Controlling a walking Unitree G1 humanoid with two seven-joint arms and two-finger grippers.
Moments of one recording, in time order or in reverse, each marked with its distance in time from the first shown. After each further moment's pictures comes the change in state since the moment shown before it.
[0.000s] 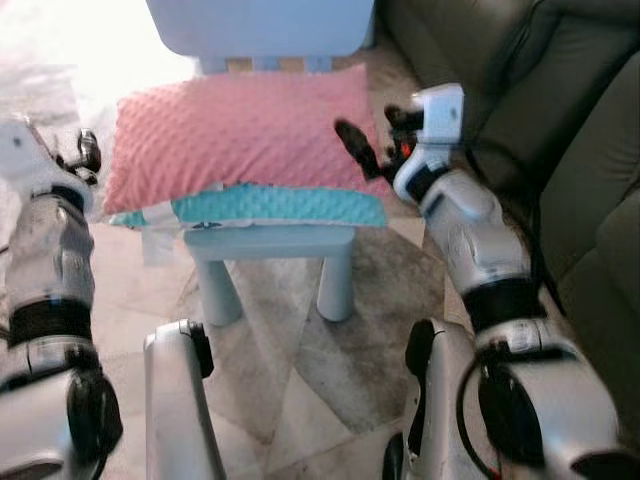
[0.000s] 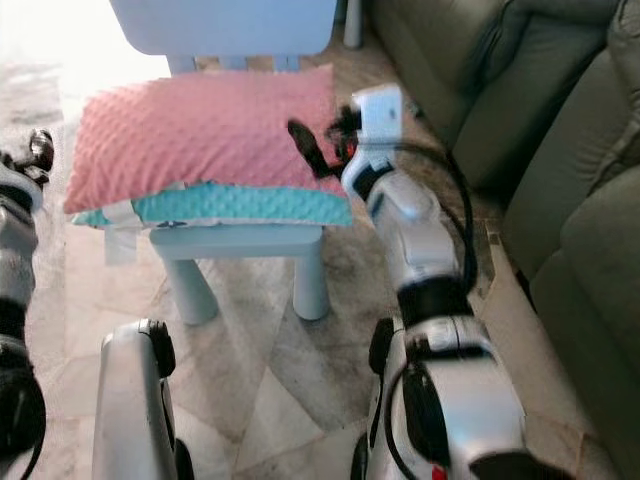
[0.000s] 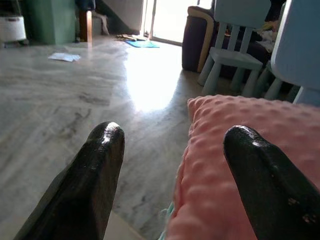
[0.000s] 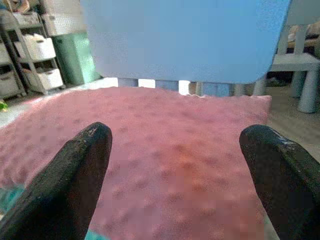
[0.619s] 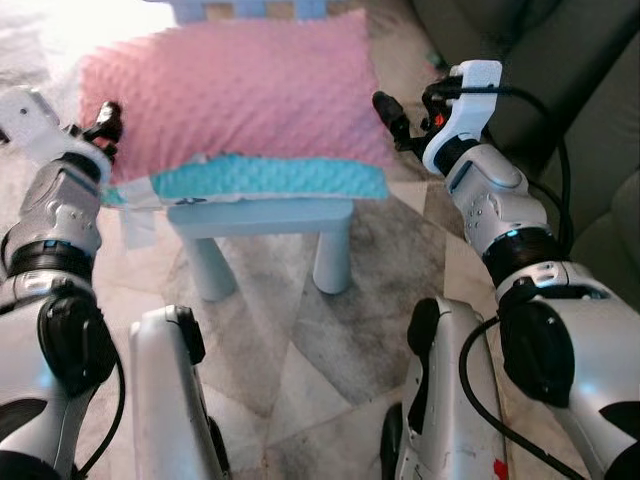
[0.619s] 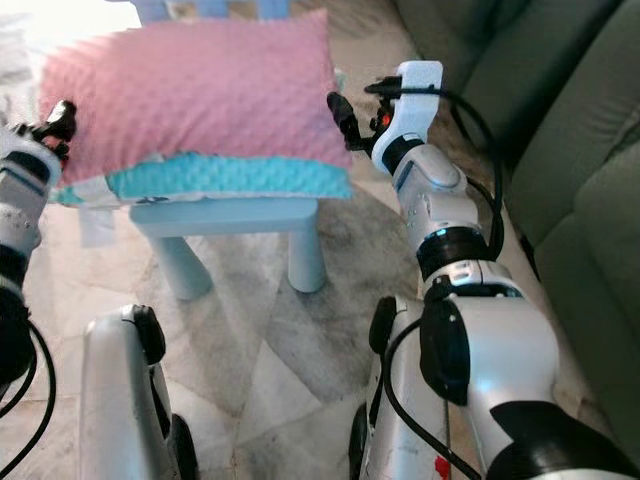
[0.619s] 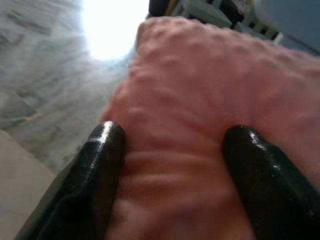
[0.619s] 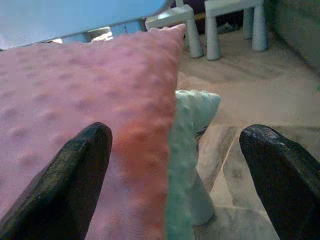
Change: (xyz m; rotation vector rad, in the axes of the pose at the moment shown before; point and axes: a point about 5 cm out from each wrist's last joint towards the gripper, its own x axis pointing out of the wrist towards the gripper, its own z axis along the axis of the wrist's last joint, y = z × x) left arm 0.024 -0.033 0.011 -0.240 0.098 -0.142; right arm 0.004 -0.042 0.012 0.089 0.024 -0.169
